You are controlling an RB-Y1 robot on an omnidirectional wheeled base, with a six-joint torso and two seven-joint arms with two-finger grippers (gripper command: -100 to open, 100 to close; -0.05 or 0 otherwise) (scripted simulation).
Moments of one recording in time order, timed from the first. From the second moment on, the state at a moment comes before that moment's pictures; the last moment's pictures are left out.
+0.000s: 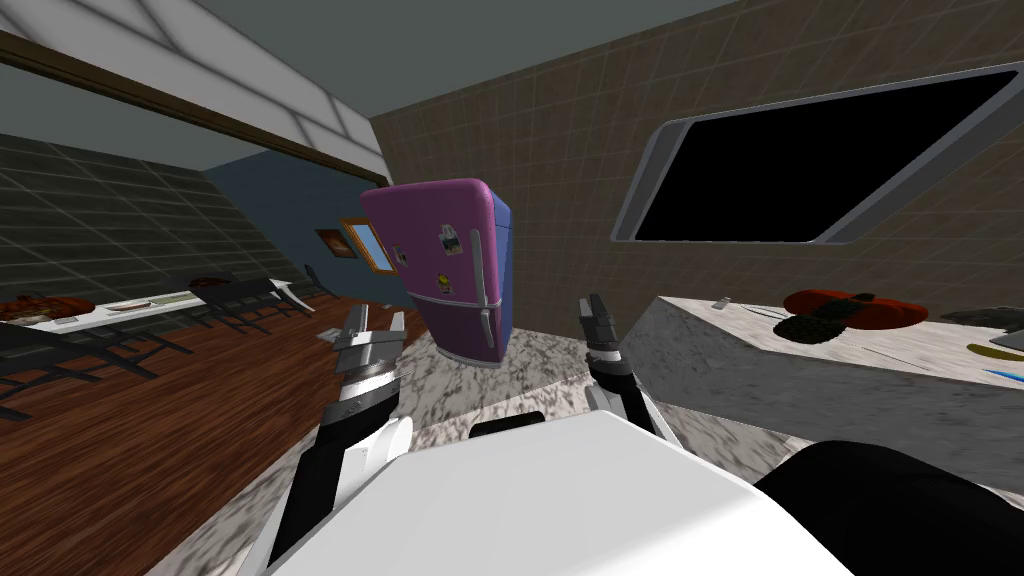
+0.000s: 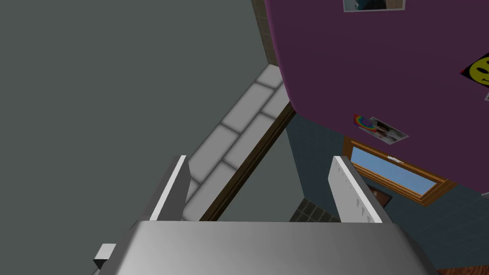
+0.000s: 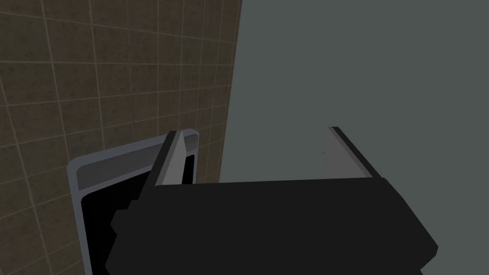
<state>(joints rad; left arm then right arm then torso) 0.55 -0.03 0.05 -2.38 0.03 -0.40 0.11 0.54 -0.04 -0.03 -2.29 0.08 -0.59 0.15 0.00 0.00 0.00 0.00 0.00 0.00</state>
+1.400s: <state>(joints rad) 0.54 0.09 0.04 -2.35 0.03 -0.42 0.11 0.54 -0.04 -0.03 -2.29 0.08 -0.59 0.15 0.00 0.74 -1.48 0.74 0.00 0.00</state>
